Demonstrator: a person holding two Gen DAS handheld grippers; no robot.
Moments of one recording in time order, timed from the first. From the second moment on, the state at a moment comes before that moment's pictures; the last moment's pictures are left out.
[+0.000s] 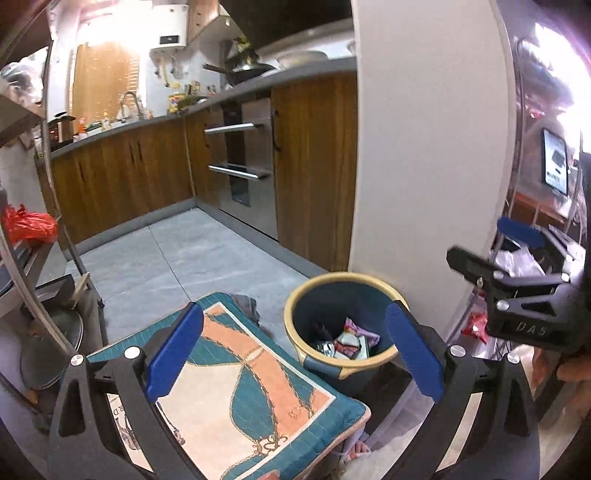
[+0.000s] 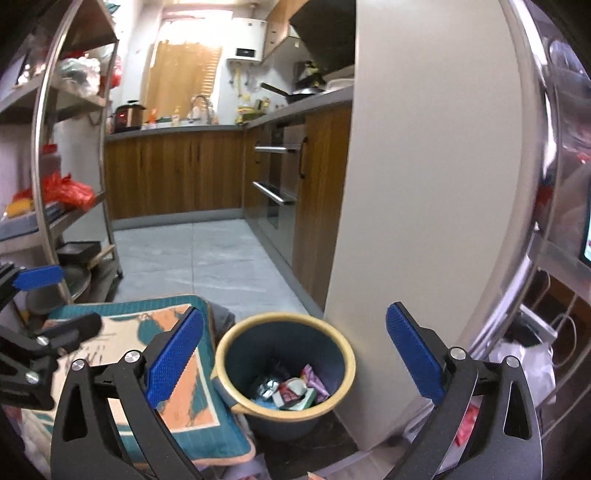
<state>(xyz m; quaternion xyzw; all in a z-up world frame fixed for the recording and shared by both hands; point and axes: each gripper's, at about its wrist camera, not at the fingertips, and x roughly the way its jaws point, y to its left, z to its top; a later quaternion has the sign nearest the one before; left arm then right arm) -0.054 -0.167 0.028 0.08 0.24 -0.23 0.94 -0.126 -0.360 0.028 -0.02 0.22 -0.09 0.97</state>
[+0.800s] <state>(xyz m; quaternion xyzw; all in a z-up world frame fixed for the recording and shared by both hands) -0.053 -0.157 0.023 0.06 0.23 -0.19 0.95 -0.122 -0.350 0.022 0.00 0.25 -0.10 0.96</state>
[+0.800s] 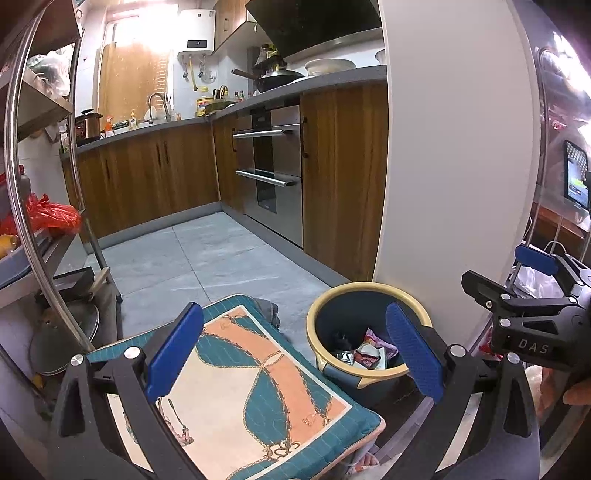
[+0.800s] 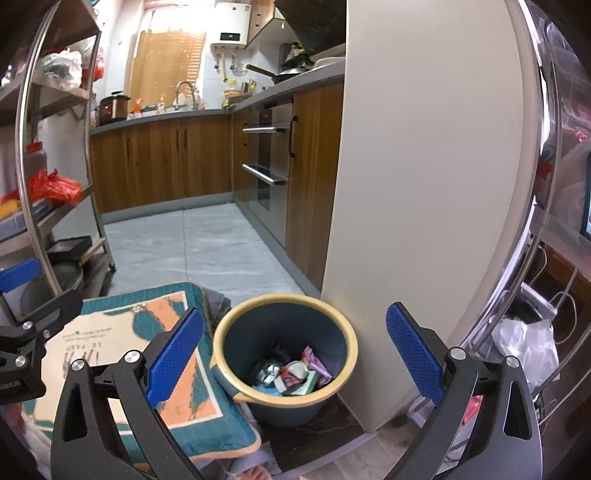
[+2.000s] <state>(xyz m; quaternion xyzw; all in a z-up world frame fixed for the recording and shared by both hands) -0.058 -0.161 0.022 0.07 0.23 -0.19 0.95 -0.119 -0.352 0.018 -0.01 0.25 -0.11 0.96</state>
